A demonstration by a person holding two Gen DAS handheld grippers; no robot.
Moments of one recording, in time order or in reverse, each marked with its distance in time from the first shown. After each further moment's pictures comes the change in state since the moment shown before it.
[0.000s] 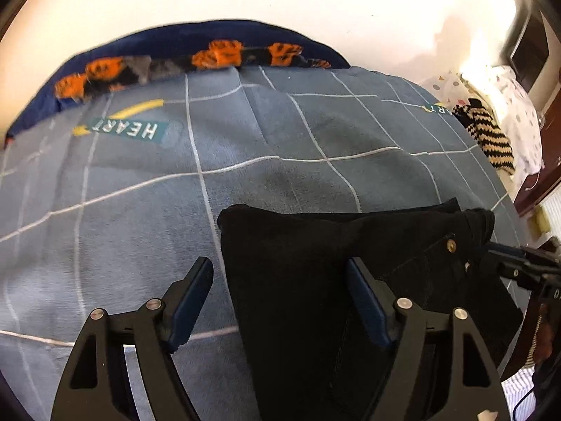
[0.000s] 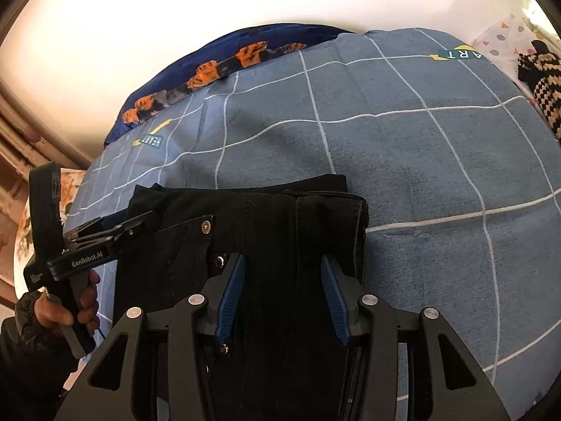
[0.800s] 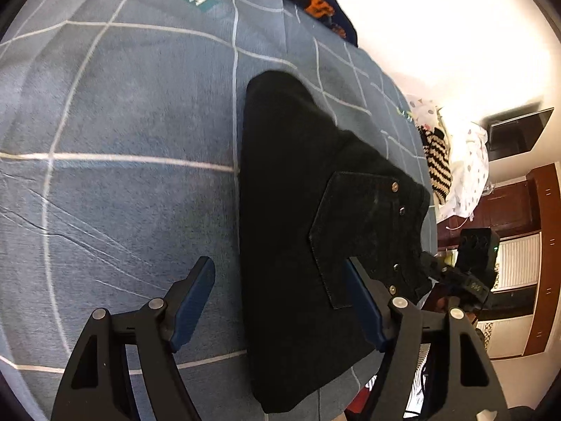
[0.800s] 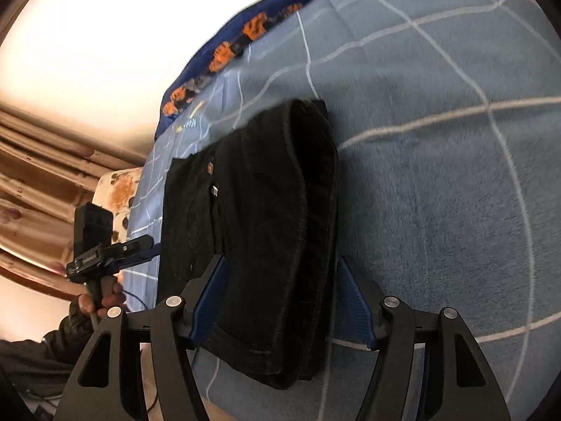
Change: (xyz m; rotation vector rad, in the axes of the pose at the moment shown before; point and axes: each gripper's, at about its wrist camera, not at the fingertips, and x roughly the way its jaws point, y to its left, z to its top) left arm -0.022 0.048 -0.063 -0.381 0.220 -0.376; right arm -0.001 -0.069 -0.038 0.134 0.125 0.356
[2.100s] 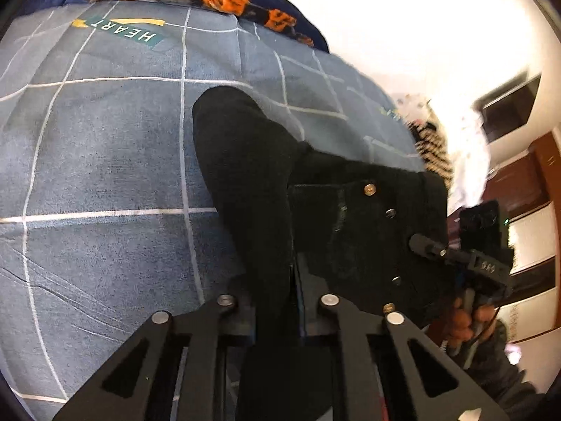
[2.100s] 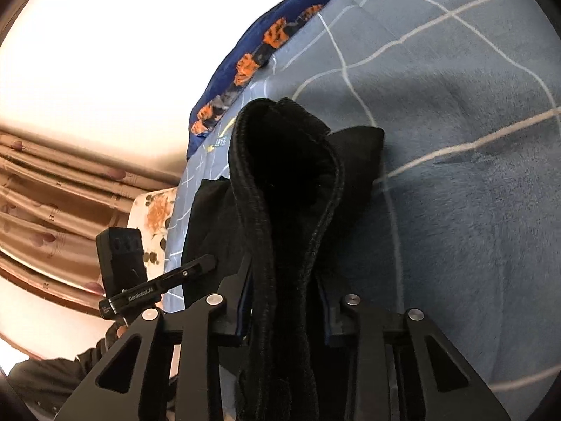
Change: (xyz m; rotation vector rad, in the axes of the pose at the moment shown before) left arm 0.006 -0.028 0.010 0.121 -0.080 0.017; right arm 0.024 0.019 0.015 0.071 -0.047 0.144
